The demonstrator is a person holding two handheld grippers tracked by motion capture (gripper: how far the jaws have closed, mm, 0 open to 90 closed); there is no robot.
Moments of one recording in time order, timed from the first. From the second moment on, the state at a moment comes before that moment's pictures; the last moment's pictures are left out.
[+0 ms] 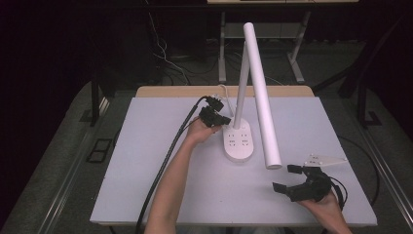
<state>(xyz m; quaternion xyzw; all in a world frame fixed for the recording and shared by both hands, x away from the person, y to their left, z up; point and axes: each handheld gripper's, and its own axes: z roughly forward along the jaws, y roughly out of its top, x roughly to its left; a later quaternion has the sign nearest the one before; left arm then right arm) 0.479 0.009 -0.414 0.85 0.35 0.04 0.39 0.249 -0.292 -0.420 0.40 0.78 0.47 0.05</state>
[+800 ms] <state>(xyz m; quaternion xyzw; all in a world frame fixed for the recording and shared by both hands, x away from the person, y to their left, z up) 0.471 0.006 -0.418 0.87 0.32 0.05 0.37 0.249 -0.294 -0.419 0.41 0.78 0.47 0.05</state>
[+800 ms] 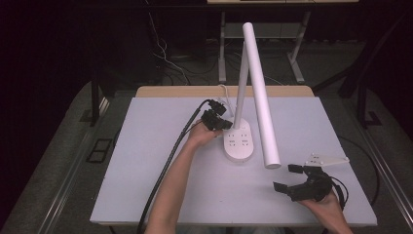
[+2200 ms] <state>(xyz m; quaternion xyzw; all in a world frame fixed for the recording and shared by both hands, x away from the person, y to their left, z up) 0.467 0.007 -0.419 0.86 0.34 0.08 0.38 0.247 -0.304 -0.418 0.42 0.77 0.48 0.04</state>
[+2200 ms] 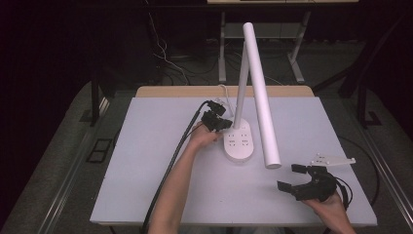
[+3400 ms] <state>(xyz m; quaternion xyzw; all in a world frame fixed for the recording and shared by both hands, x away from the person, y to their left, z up) 0.438 0.085 -0.369 0.81 0.35 0.09 0.47 0.247 -0.305 -0.419 0.42 0.77 0.48 0.04</state>
